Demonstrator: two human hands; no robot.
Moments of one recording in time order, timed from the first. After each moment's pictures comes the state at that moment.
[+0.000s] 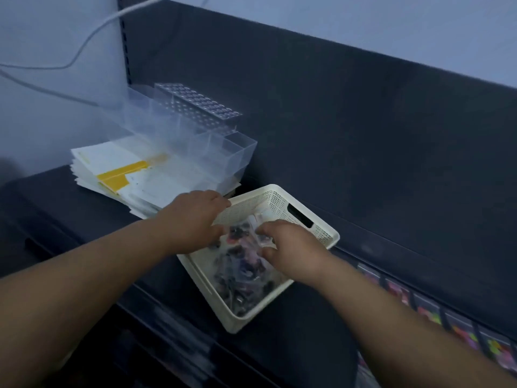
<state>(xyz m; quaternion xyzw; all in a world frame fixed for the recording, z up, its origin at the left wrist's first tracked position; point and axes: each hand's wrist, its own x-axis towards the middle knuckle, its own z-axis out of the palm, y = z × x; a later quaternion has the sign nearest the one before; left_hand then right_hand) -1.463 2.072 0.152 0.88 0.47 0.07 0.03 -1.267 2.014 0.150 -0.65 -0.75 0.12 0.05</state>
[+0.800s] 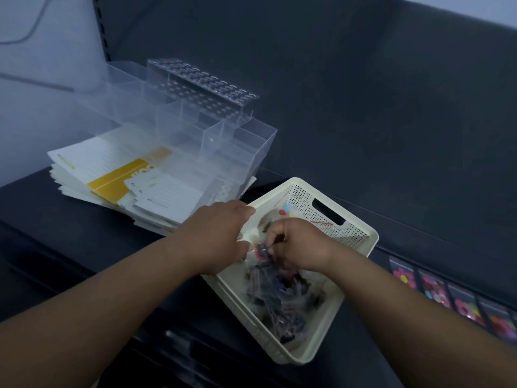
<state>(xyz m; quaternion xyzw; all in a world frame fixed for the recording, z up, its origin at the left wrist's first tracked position) -1.475 2.106 0.129 0.90 0.41 0.07 0.12 -1.289 2.081 0.110 -0.68 -0.68 0.27 0.10</state>
